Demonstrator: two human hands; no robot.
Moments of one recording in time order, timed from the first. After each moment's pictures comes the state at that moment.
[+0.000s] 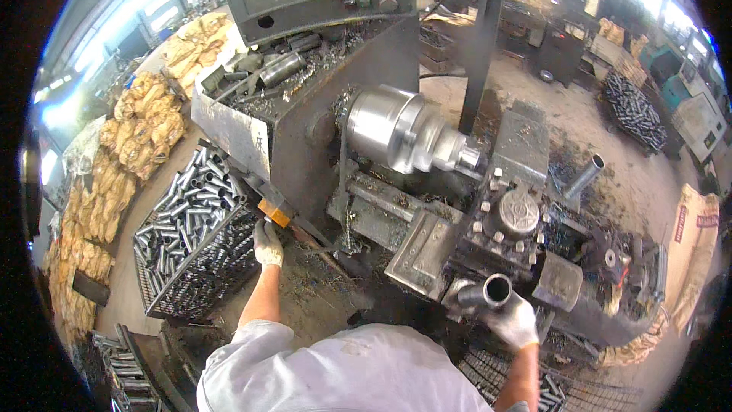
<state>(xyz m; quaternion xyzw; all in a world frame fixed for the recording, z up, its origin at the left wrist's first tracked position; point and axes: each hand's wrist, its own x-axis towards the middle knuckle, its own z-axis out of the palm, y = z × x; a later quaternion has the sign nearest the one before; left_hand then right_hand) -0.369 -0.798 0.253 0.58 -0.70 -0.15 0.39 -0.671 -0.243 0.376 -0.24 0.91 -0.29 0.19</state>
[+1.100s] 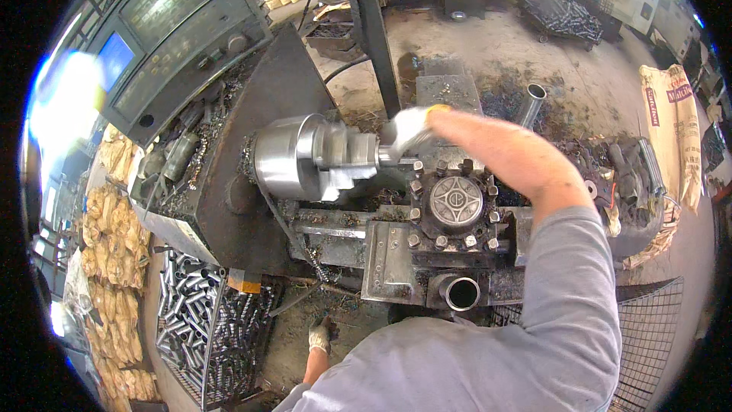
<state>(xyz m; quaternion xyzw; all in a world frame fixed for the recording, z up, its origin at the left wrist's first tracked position) -0.350 -0.667 0.125 0.59 -0.49 -0.64 0.06 -0.980 -0.472 0.454 -0.49 0.80 -0.18 0.30</state>
